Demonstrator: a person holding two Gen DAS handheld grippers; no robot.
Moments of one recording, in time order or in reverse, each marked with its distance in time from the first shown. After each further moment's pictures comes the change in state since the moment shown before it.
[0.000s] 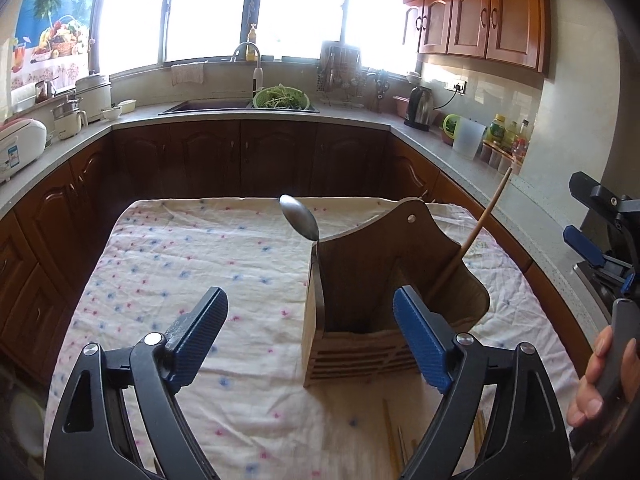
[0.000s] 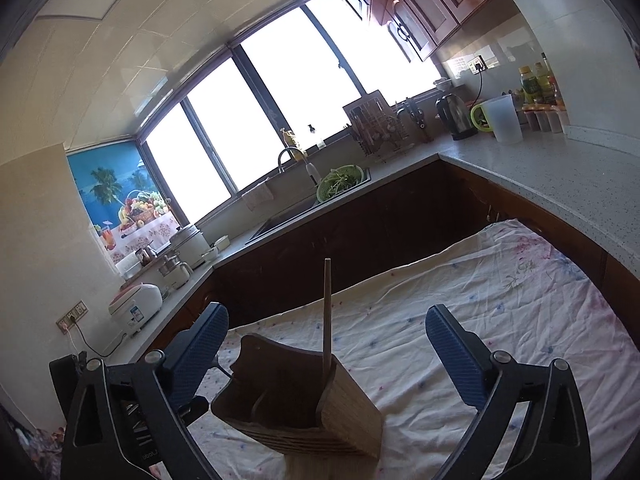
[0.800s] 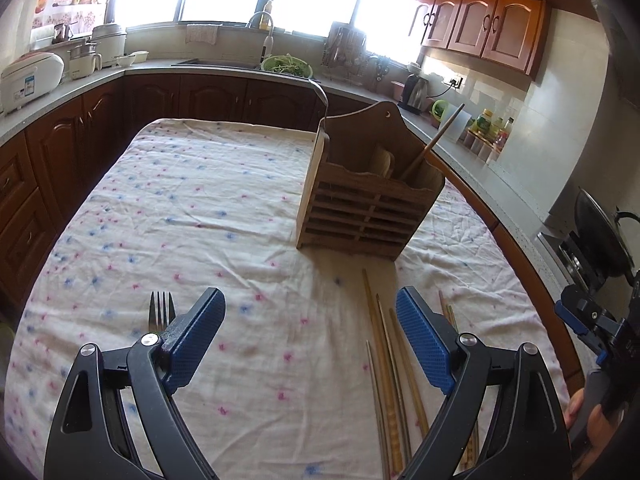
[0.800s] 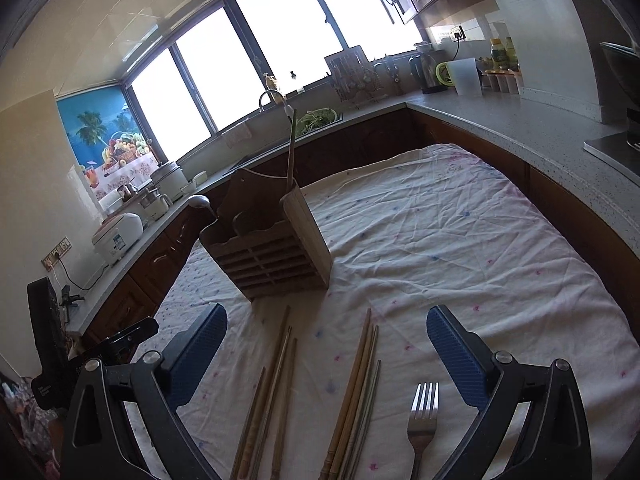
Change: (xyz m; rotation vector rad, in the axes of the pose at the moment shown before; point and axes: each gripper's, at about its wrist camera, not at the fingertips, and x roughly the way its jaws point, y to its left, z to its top) left arm -0.080 0.013 -0.113 -0.115 0.095 -0.071; right arm -0.119 -0.015 -0.116 -0.051 0.188 -0.124
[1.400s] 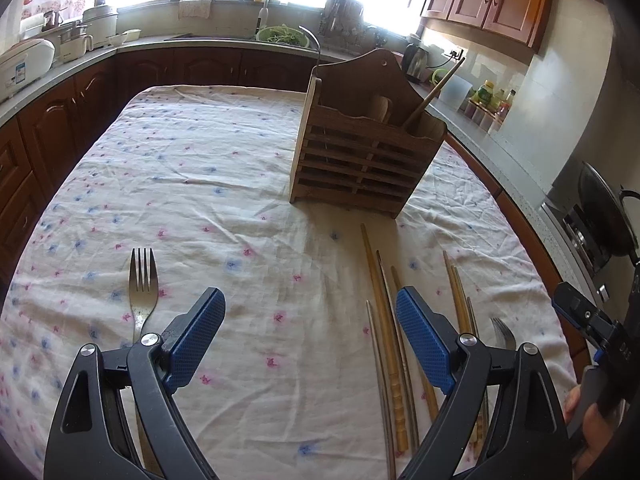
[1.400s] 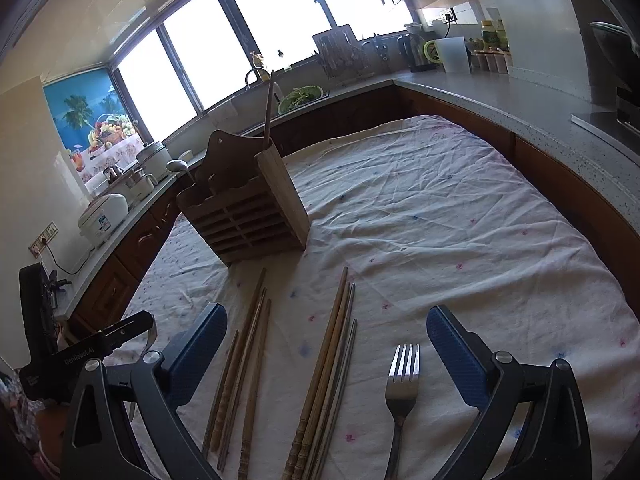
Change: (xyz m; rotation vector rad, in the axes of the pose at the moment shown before) left arm 0.021 -0.006 -0.021 0.016 0.105 -0.002; right arm 0.010 -0.010 -0.025 -0.005 0.070 -0.048
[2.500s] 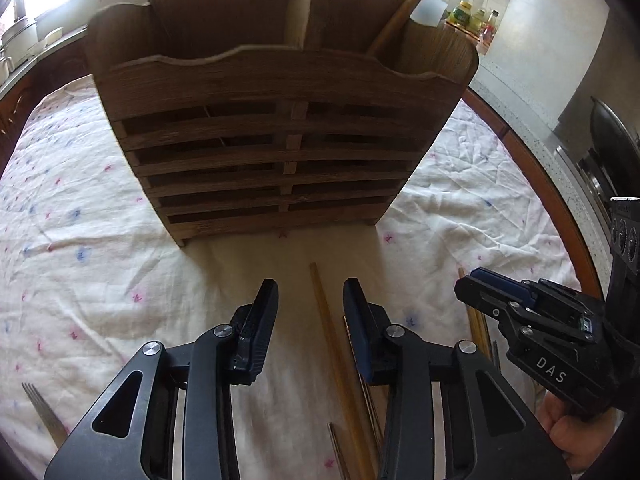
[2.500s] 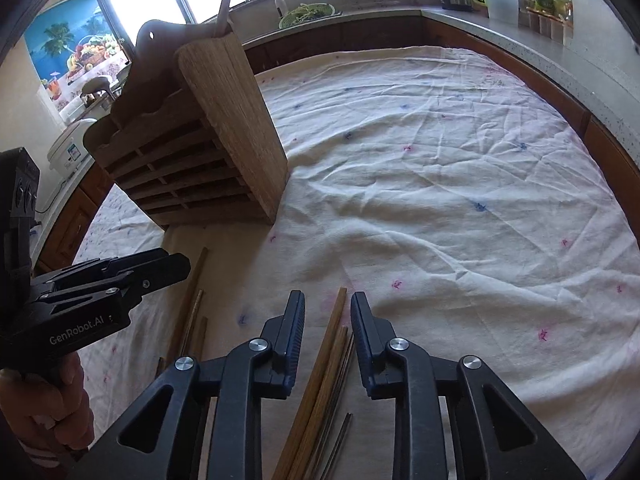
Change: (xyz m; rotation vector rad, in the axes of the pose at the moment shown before) left arm 0.142 -0.060 0.060 0.187 0.242 -0.053; right arm 0.148 -0.002 0.029 -0.125 0.316 -0.055
